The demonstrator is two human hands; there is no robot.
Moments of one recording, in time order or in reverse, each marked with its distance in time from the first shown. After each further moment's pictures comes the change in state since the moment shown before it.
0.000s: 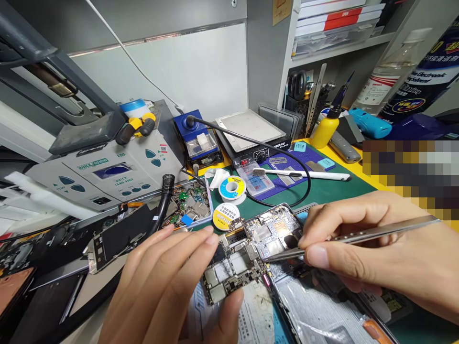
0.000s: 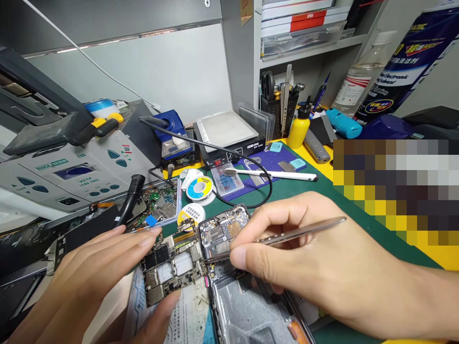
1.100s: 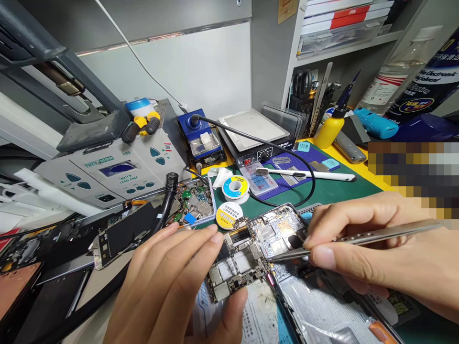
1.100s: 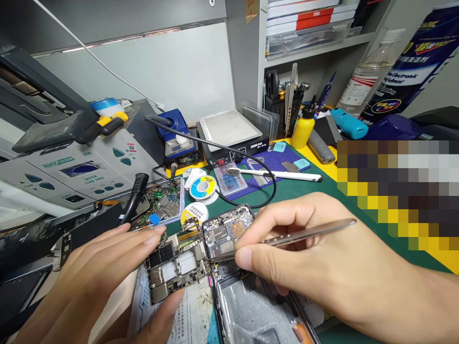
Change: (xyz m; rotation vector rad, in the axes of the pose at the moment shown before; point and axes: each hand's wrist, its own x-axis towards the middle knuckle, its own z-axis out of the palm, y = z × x) left_hand 0.002 0.003 0.002 -0.006 0.014 -0.040; right_hand -0.001 0.001 0.008 -0.085 0.114 -0.024
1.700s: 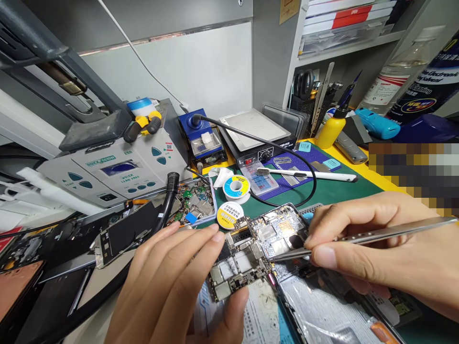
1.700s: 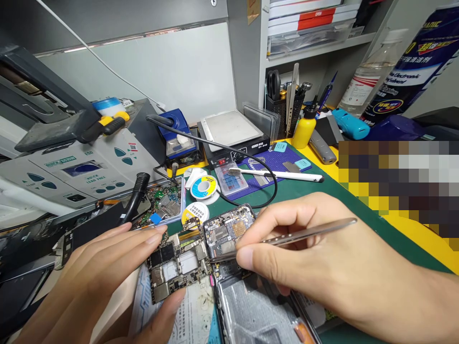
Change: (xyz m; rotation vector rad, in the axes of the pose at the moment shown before) left_hand 0.000 0.001 -0.002 0.015 0.003 0.004; right_hand -0.004 0.005 -0.012 0.029 -0.055 0.009
